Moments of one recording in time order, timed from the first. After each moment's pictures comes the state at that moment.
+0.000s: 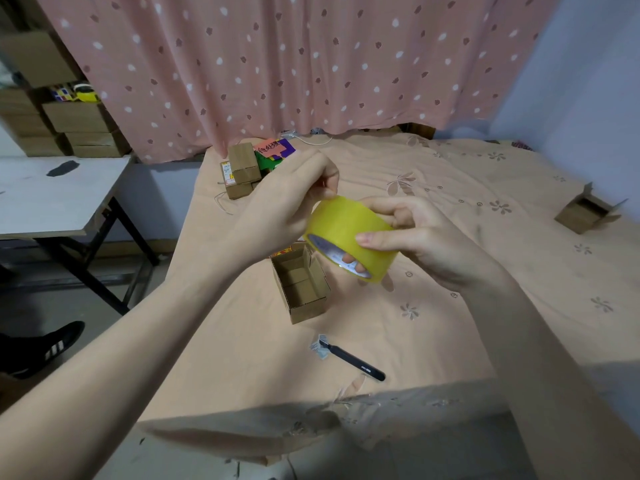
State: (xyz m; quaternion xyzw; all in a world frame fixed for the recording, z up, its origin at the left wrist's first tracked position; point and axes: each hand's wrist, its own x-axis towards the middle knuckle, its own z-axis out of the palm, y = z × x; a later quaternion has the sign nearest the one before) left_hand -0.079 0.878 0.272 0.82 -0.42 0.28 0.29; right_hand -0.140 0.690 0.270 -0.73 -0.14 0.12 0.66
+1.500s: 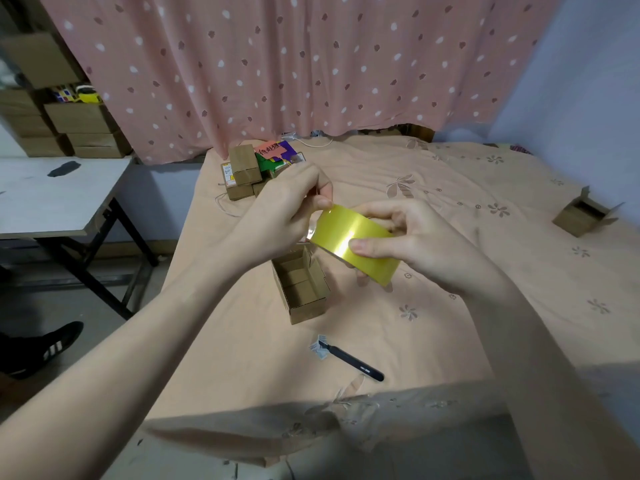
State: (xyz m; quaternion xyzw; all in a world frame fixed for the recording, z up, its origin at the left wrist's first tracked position) left_hand -0.086 0.881 0.268 0.84 -0.38 0.23 0.30; right_hand -0.150 0.695 0.274 -0.79 -0.12 0.09 0.59
